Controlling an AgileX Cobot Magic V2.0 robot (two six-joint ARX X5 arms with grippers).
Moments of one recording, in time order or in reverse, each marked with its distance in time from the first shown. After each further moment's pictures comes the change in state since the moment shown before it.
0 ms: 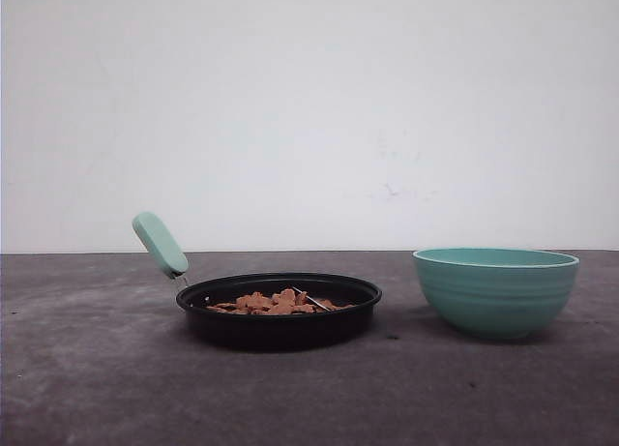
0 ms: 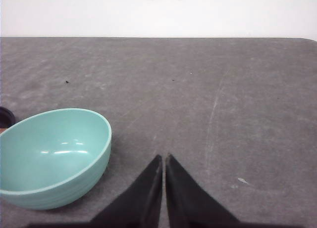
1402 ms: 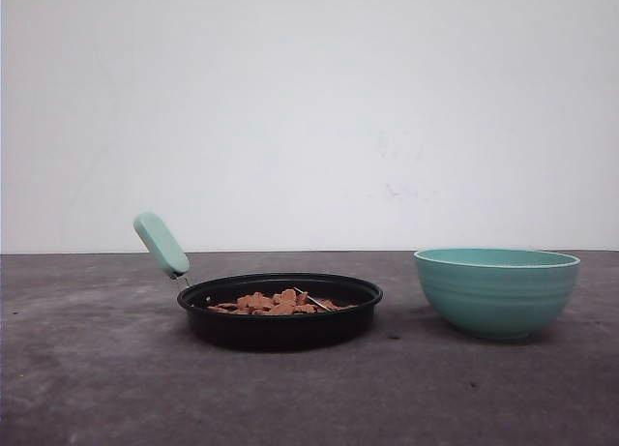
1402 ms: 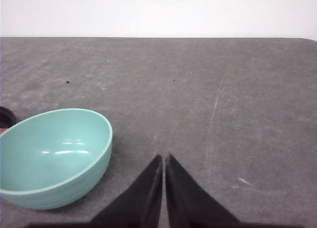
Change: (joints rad) left arm 0.206 -0.223 -0.725 0.539 0.245 0.108; right arm 0.000 0.000 0.000 0.000 0.000 0.000
